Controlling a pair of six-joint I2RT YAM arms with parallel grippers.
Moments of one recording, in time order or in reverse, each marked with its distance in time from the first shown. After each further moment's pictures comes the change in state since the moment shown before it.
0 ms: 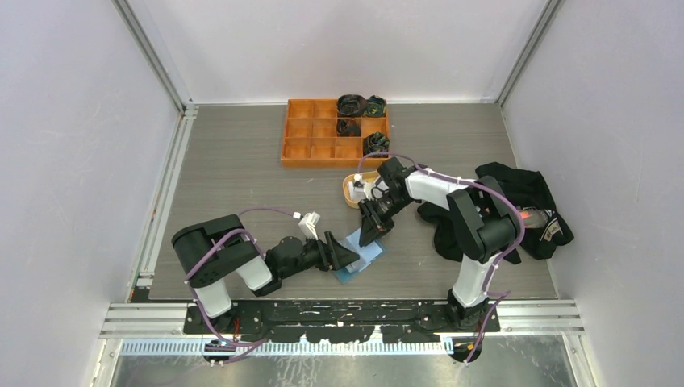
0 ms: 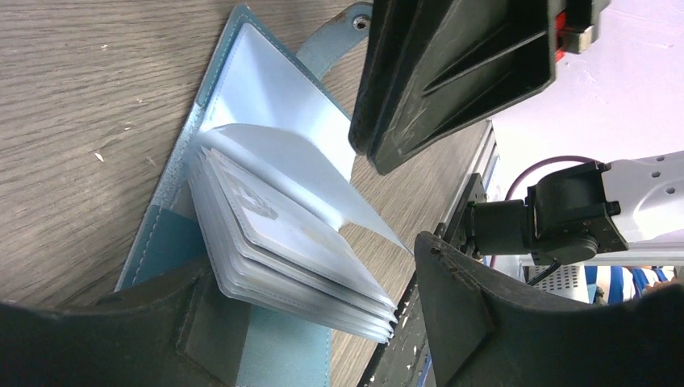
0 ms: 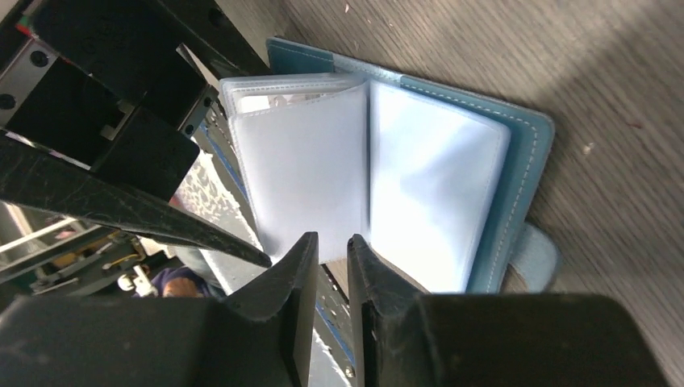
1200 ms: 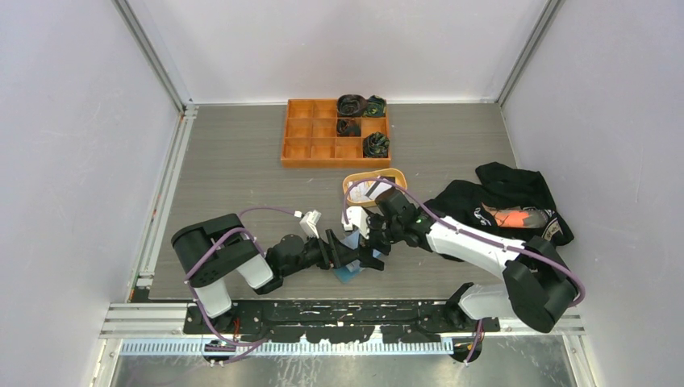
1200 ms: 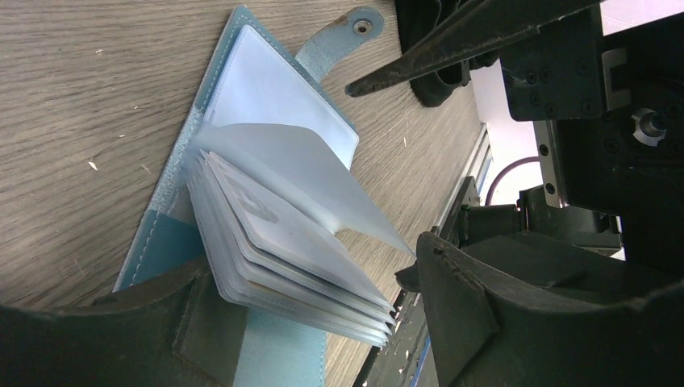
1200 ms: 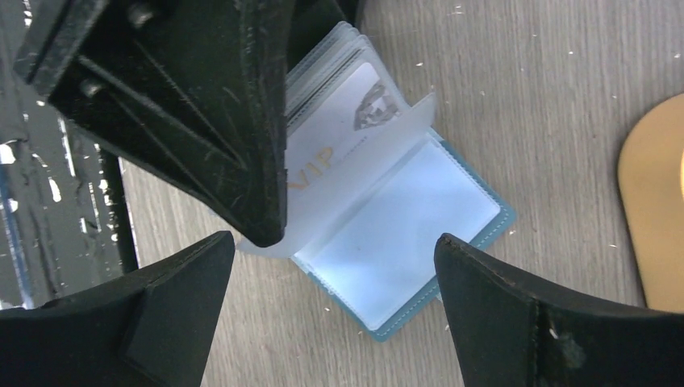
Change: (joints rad) left arm 0.018 0.000 0.019 -0.023 0.022 -0.025; right arm 0.263 -0.533 -0.391 0.397 0.362 -0.536
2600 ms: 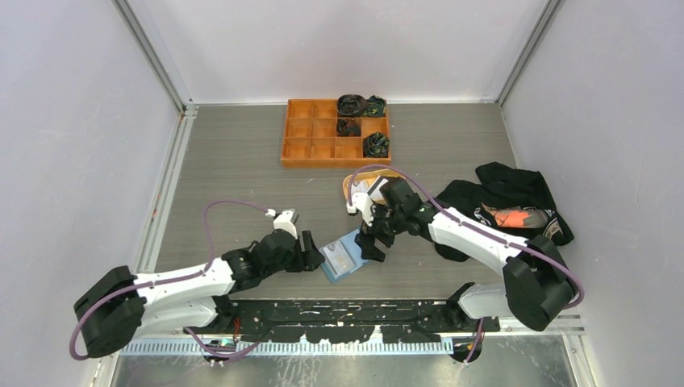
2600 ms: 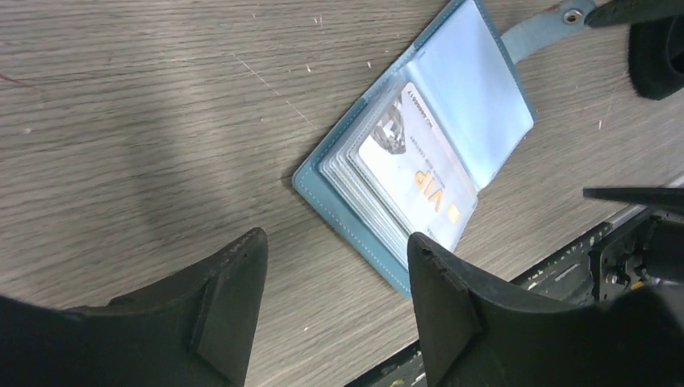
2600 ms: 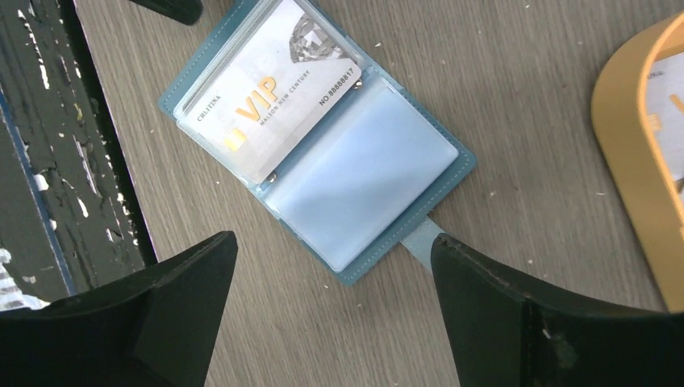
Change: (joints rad) left arm 0.013 -0.699 0.079 -1.219 -0.247 0.137; right arm -0.069 0.021 0.075 -0.086 0.010 0.098
